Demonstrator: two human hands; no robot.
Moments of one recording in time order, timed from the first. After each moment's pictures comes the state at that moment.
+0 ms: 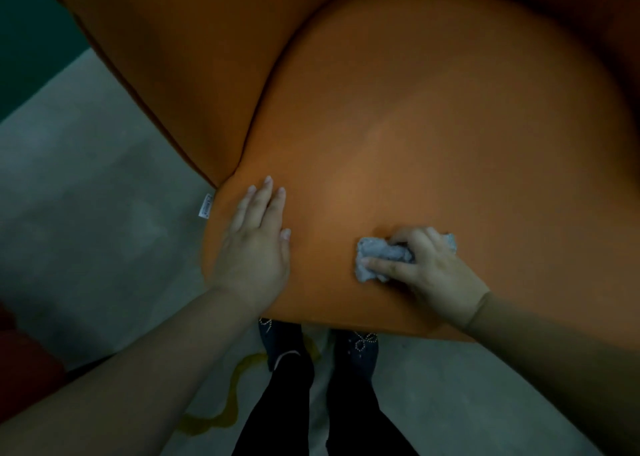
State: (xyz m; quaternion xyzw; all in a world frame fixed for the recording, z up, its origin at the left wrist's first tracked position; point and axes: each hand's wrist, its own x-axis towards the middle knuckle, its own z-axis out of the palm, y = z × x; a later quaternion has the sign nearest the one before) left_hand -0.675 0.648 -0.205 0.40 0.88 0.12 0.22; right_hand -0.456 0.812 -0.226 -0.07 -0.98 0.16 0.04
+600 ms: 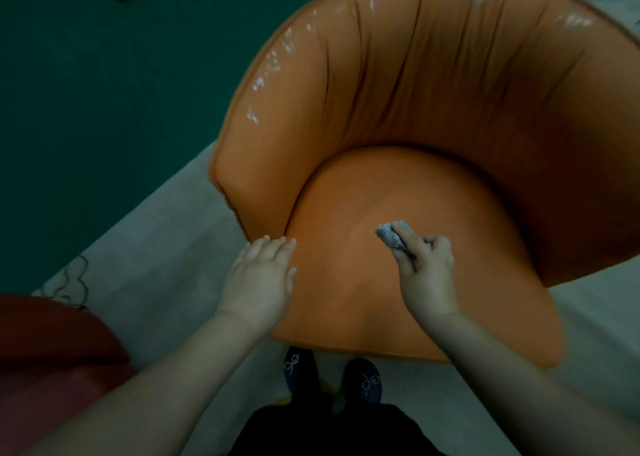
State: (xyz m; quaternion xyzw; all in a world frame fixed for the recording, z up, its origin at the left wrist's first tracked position) left_hand -0.688 0.657 0.036 0.49 0.86 0.04 0.15; right_hand -0.502 0.812 0.012 -0.50 -0.76 0.38 0.16
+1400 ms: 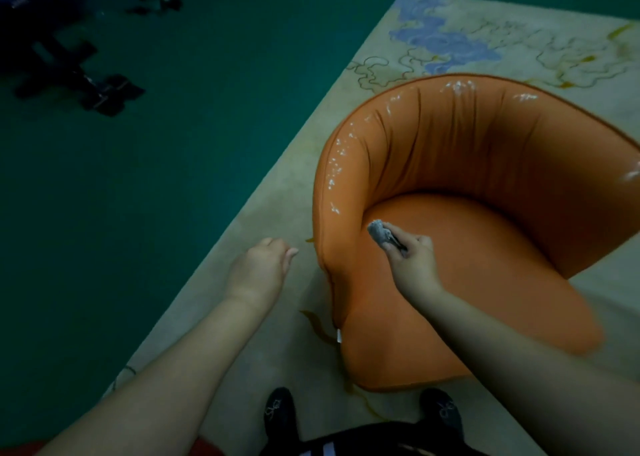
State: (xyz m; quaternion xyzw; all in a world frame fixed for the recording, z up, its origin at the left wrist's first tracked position) left_hand -0.910 0.638 0.182 0.56 0.82 0.12 0.07; right_hand -0.700 0.749 0.137 -0.58 -0.61 0.46 0.26
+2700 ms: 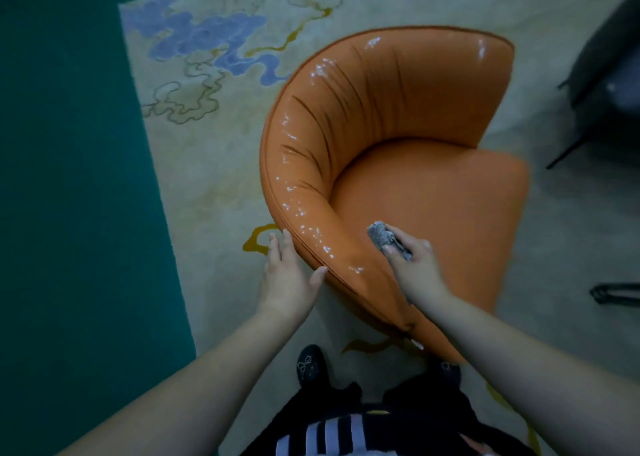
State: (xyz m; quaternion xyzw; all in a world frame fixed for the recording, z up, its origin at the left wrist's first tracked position) left_hand -1.039 0.871 0.131 0.73 0.62 0.01 0.29; right_hand -0.847 0.793 0.117 -0.79 -0.30 0.34 0.40
